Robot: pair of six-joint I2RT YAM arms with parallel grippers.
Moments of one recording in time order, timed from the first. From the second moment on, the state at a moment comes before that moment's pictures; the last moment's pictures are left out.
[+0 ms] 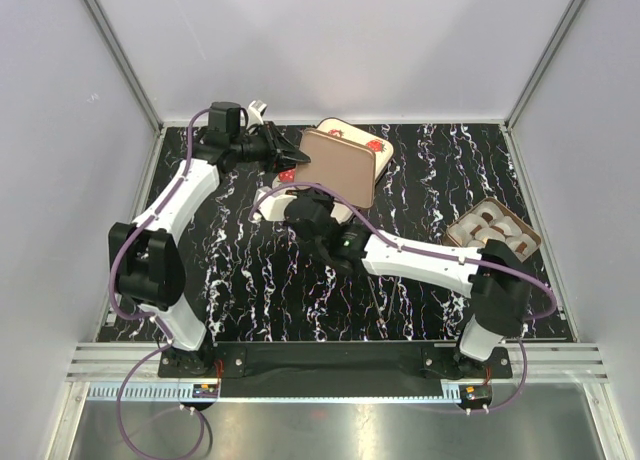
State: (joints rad) left arm -0.23 1.69 1.46 -0.33 0.83 -0.94; right arm 1.11 1.68 1.31 -0.01 0.78 -0.82
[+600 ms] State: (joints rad) left arm -0.21 1.64 1.64 -0.37 0.81 -1.00; right arm 1.11 1.55 1.40 -0.25 0.75 -0.41
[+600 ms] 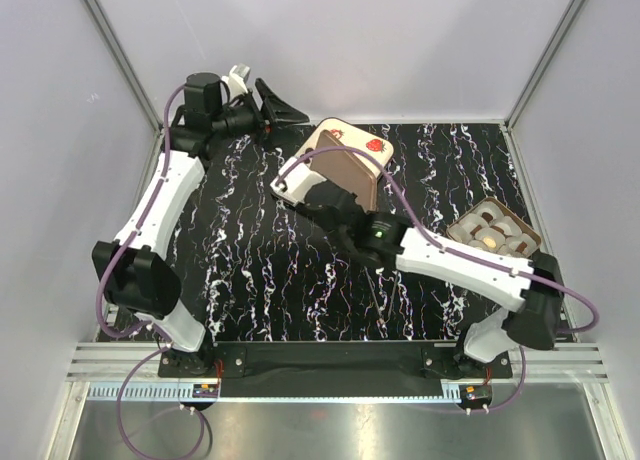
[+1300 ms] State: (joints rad) left arm -0.36 1.58 1.66 -0.38 0.63 -0.84; right arm 0.37 0.98 1.26 -0.58 0.22 0.38
